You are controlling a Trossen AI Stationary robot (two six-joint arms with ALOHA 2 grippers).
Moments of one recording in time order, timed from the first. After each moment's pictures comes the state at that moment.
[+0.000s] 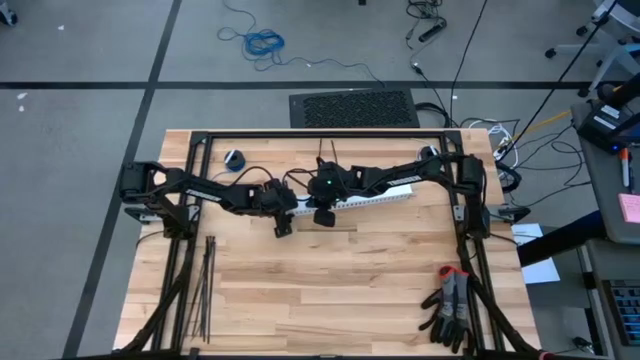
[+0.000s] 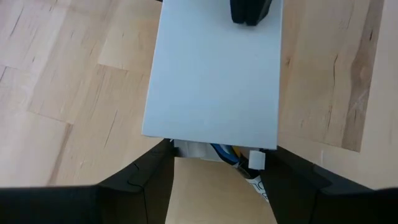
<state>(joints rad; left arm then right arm) 0.12 1.61 0.69 -0.09 -0.16 -0.04 -0.20 2.03 1.22 0.03 -0.21 0.00</state>
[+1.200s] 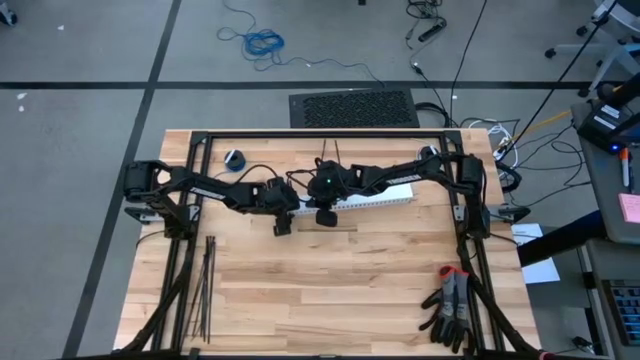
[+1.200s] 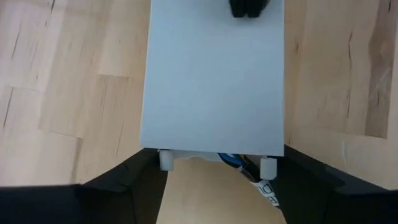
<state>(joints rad) 0.15 1.61 0.73 -0.15 -0.18 0.10 -0.21 2.04 1.22 -0.01 -0.23 -0.08</state>
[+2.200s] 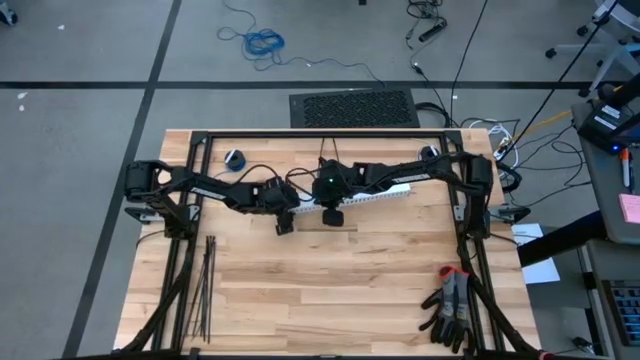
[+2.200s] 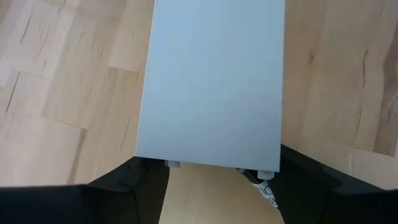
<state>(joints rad) 0.15 1.62 0.73 -0.14 -0.19 0.00 -0.21 1.93 1.25 -0.14 -0.18 -0.16</state>
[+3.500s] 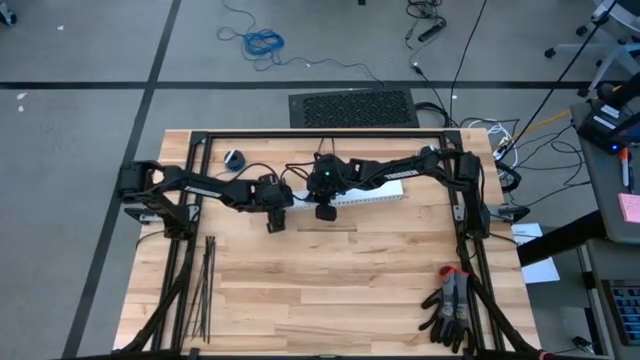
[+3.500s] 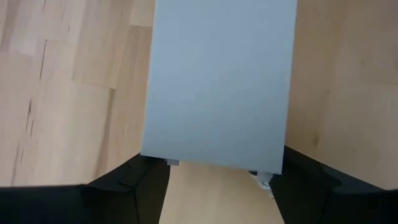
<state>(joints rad) 0.16 1.56 0.74 -0.32 -0.25 0.06 -0.27 2.06 1.25 -0.02 -0.27 -0.15</state>
